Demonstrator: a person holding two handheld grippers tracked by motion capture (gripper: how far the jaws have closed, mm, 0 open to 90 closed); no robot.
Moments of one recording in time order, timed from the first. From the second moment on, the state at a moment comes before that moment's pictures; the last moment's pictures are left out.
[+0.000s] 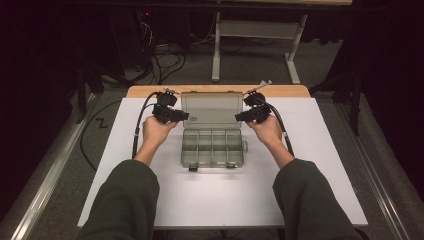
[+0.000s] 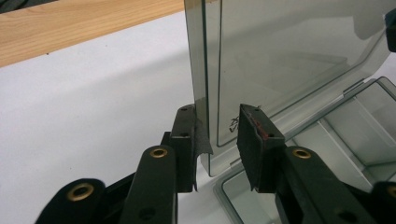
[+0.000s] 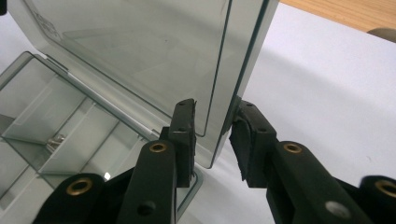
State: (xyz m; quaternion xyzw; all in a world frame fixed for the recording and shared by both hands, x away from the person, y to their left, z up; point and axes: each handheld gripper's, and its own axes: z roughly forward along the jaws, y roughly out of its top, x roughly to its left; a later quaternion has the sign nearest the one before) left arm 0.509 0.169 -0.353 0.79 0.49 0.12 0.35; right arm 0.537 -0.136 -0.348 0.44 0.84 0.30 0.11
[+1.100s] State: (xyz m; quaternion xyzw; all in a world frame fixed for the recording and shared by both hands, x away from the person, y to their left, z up) left arm 0.481 0.167 -0.357 0.81 0.46 0.12 0.34; right arm 0.507 -0.137 -0.347 0.41 0.86 0.30 0.11
